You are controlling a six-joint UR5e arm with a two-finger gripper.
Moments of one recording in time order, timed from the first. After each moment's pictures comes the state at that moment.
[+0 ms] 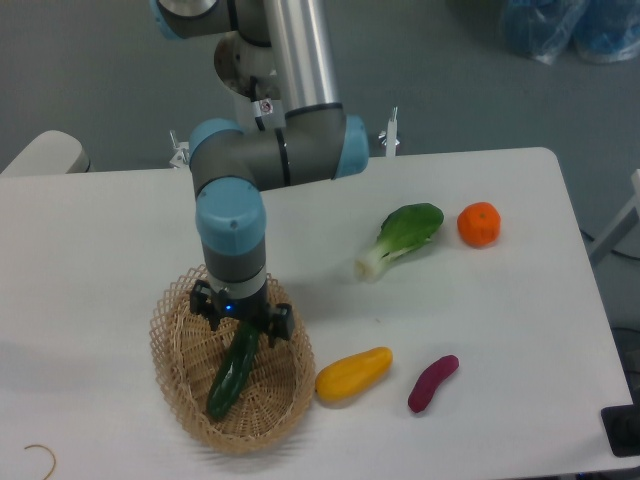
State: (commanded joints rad) arm 2.17 -2.04 -1.71 -0.85 1.51 0.50
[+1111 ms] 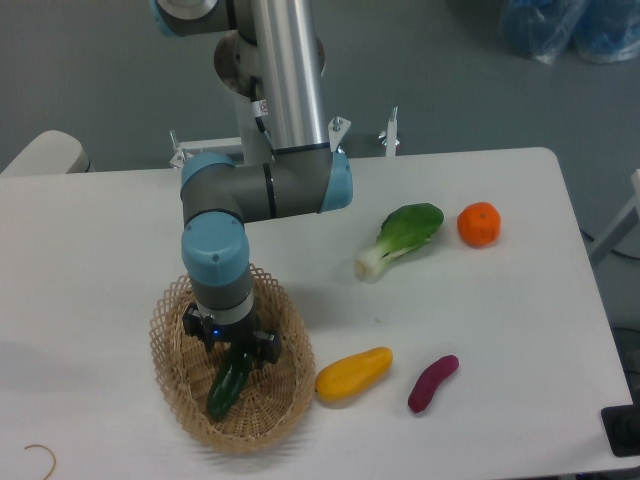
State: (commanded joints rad) arm 2.16 -2.10 -1.68 -0.79 1.54 0.52
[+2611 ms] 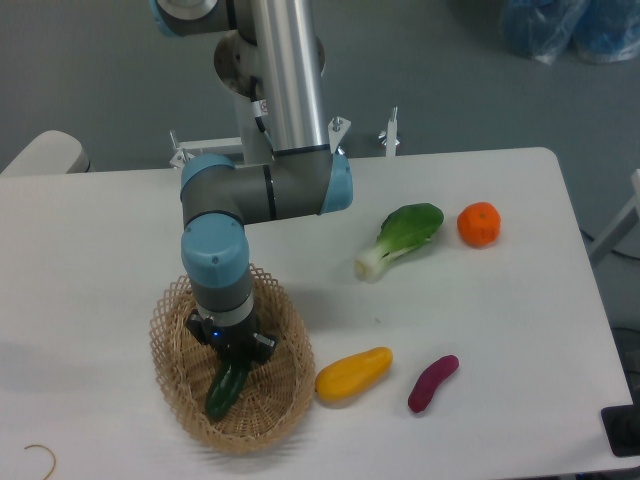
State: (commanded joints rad) arm 2.16 -2.10 -1.68 -0.80 1.53 0.52
